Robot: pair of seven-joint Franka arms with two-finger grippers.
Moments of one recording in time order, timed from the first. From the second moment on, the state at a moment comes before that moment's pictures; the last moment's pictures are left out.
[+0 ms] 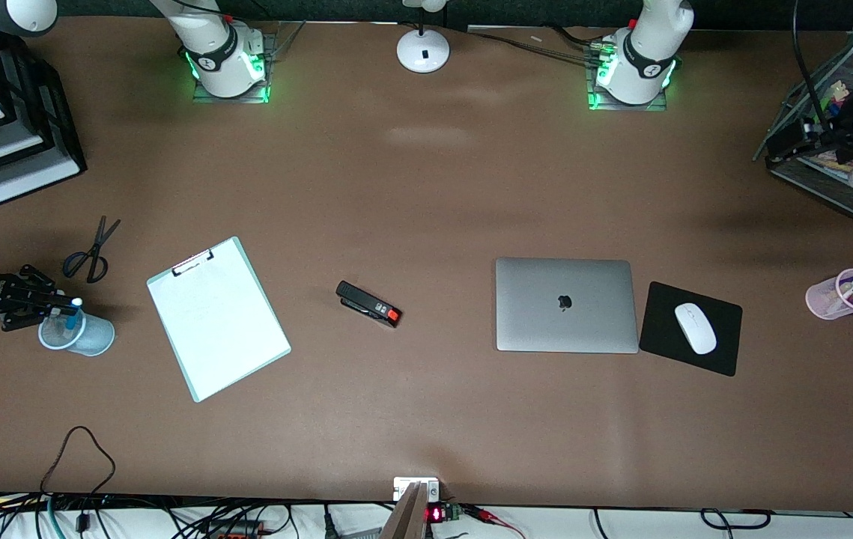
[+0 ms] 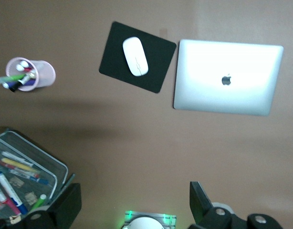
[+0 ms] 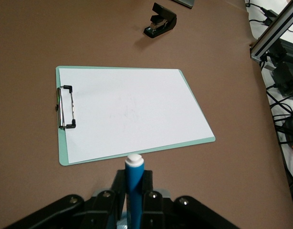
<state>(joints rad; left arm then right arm) 0.04 -0.01 -0.06 -1.54 0.03 1.40 -0.08 -0.44 0.79 -0.07 -1.30 0.75 1.65 -2.65</state>
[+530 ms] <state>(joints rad) 0.04 -0.03 -0.04 -1.58 0.02 1.44 0.02 -0.46 0.80 -0.07 -1.29 0.77 1.65 -2.62</state>
